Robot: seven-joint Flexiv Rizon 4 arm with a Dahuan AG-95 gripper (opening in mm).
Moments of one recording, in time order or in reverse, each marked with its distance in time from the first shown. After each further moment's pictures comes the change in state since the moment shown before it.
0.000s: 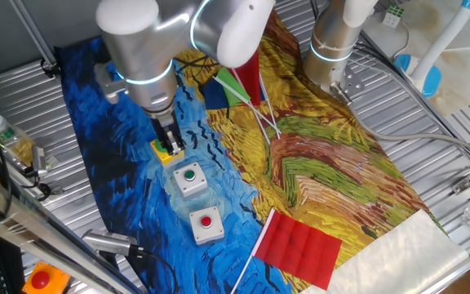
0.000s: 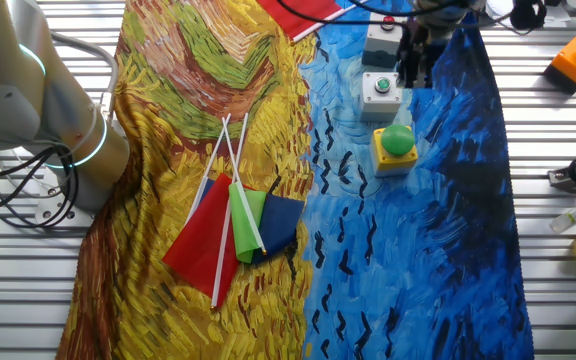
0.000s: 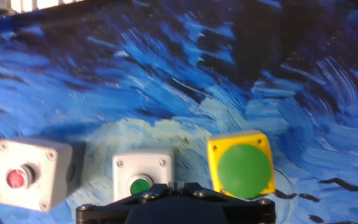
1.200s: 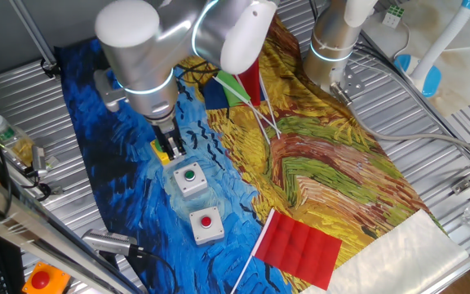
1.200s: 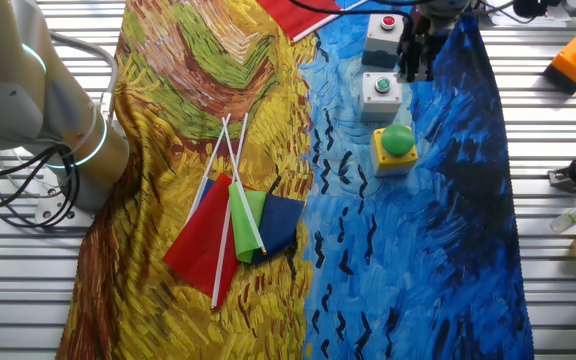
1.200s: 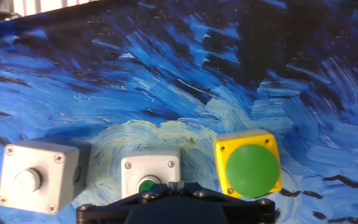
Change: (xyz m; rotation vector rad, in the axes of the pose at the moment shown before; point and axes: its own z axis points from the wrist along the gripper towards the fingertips) arm -0.002 0.001 0.001 0.050 0.007 -0.019
